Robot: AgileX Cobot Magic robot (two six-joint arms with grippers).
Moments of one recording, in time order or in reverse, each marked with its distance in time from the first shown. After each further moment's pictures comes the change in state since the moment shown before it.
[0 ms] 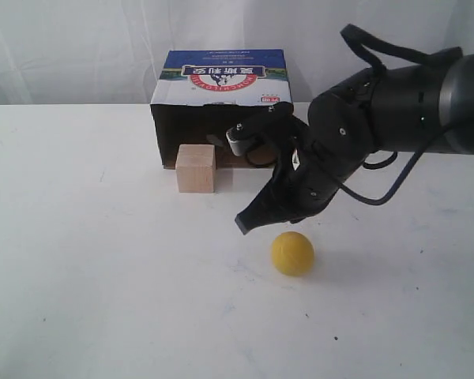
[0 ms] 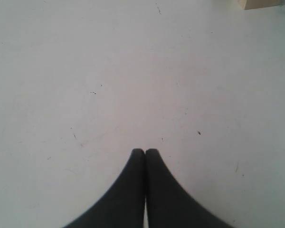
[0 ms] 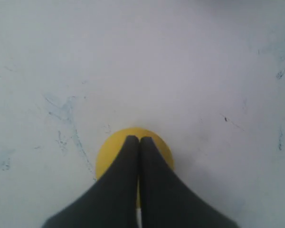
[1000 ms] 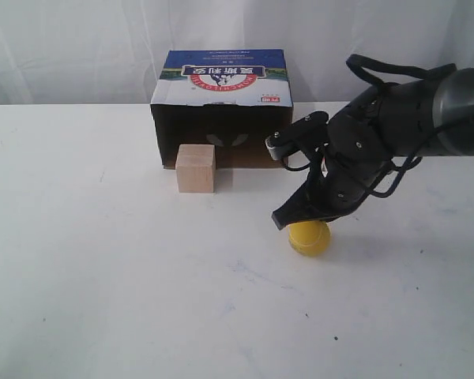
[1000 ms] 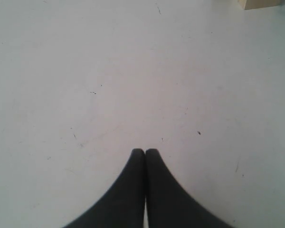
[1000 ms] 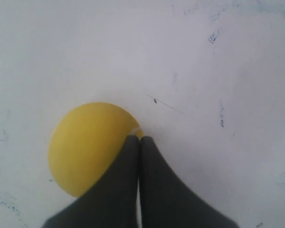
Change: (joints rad) left arm 0.000 0.000 0.000 0.000 0.000 0.000; right arm -0.098 0.079 0.017 -0.168 -0.018 0.155
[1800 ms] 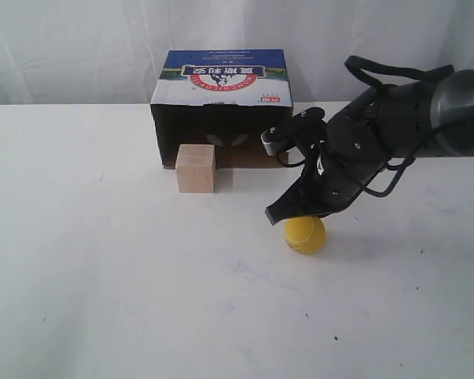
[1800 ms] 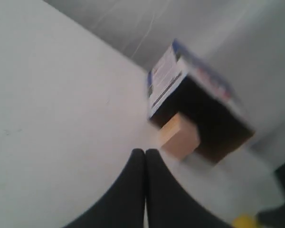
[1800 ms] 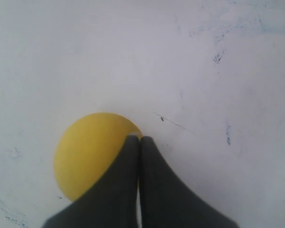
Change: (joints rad) left arm 0.000 0.000 0.002 -0.512 -0.335 -0.301; right arm 0.000 0.002 0.000 0.006 -0.061 0.000
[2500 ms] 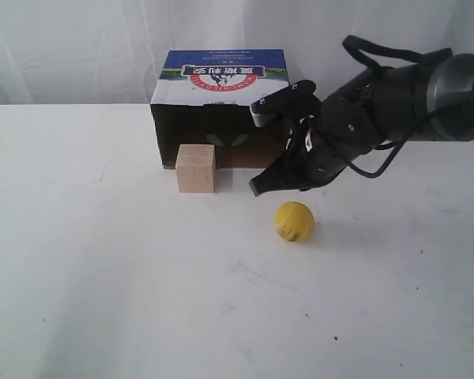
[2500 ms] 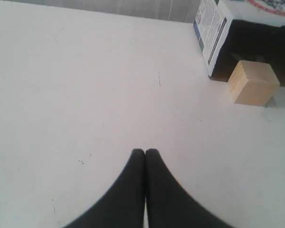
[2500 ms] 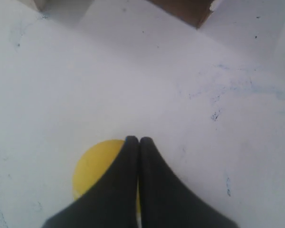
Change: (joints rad) left arm 0.000 0.501 -0.324 0.456 0.123 0.107; right arm 0.000 0.004 -0.072 0.008 -0.074 0.000
